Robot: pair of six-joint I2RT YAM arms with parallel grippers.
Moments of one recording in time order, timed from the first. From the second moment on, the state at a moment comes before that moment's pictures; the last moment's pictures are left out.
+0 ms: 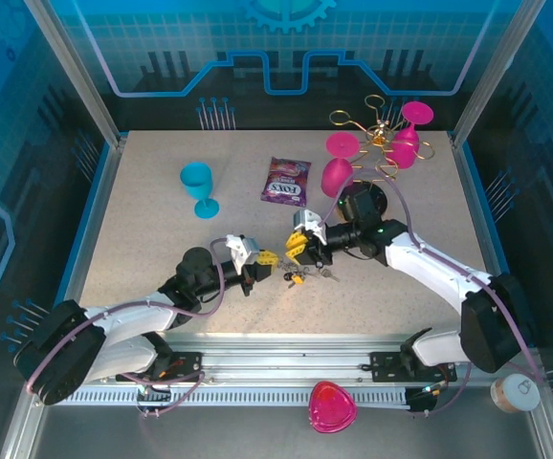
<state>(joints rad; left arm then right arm) -0.65 1.16 0.27 0.79 0.46 -0.09 0.54 1.36 0.90 -0.26 -0.90 -0.56</state>
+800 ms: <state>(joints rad) -0.64 1.19 0.27 0.84 0.51 -0.10 0.58 1.38 0.85 -0.20 -0.86 -0.58</state>
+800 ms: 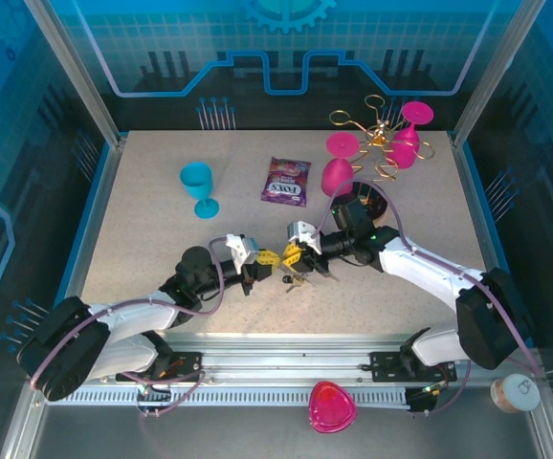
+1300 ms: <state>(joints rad) -0.63 1.22 0.27 0.88 0.50 -0.14 0.58 1.41 0.88 -0.23 -0.88 -0.54</state>
